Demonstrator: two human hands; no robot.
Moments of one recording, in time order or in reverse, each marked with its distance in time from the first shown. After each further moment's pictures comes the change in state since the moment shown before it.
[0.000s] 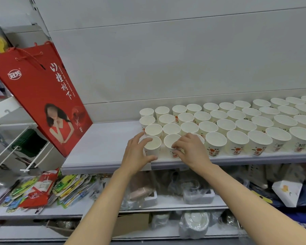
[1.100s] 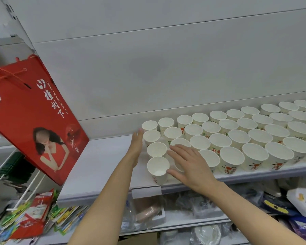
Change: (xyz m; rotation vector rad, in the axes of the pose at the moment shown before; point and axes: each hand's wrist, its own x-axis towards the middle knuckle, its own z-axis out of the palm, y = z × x) left_hand 0.124 -0.025 -0.011 -0.885 -0.086 -0.502; right_hand 0.027 -0.016 0.027 -0.090 0.009 -0.043
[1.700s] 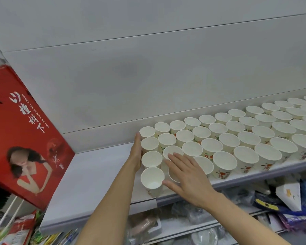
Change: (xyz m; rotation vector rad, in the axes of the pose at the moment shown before) left_hand 0.030 0.004 0.033 -0.277 -0.228 -0.138; right_hand -0.007 -0.006 -0.005 -0.115 -0.126 0.123
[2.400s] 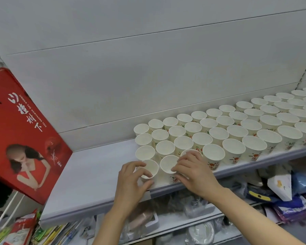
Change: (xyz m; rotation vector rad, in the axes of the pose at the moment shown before) left_hand -0.118 -0.077 -0.031 1.106 0.182 0.911; right_hand -0.026 0.032 -0.010 0.094 0.286 -0.189
